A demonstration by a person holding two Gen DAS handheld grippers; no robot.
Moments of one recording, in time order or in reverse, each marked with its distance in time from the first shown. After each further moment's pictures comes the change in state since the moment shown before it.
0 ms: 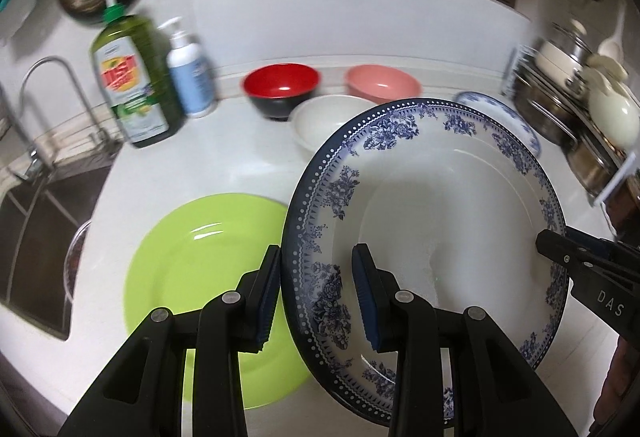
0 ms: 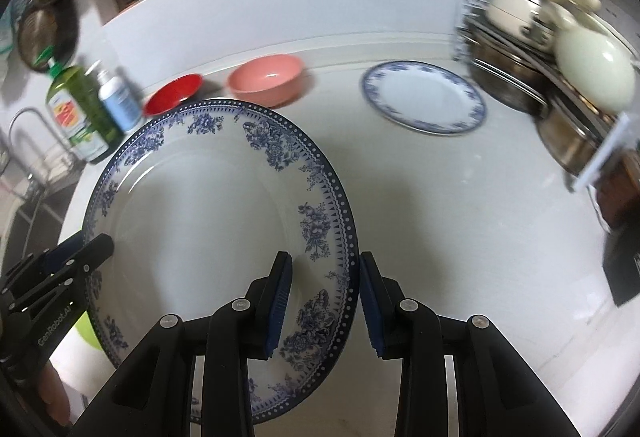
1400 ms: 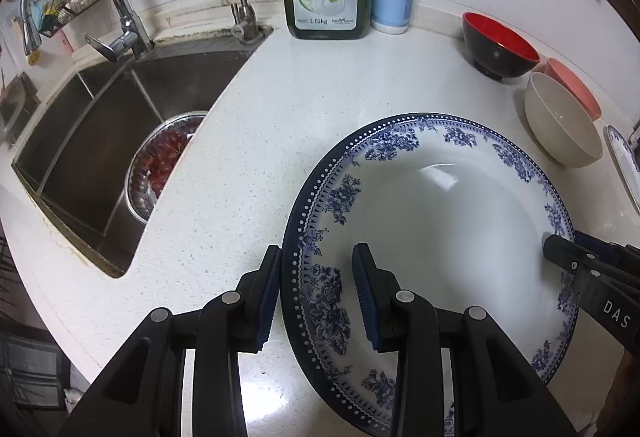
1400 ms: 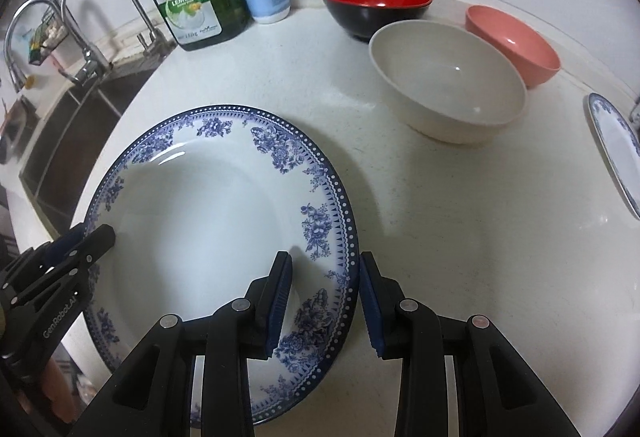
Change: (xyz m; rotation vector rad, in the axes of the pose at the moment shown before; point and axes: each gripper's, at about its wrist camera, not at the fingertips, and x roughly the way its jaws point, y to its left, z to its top) left arm 0.064 0.164 -0.050 -0.307 0.172 0.246; right arm 0.110 0.198 0.001 -0.344 0.212 0.209
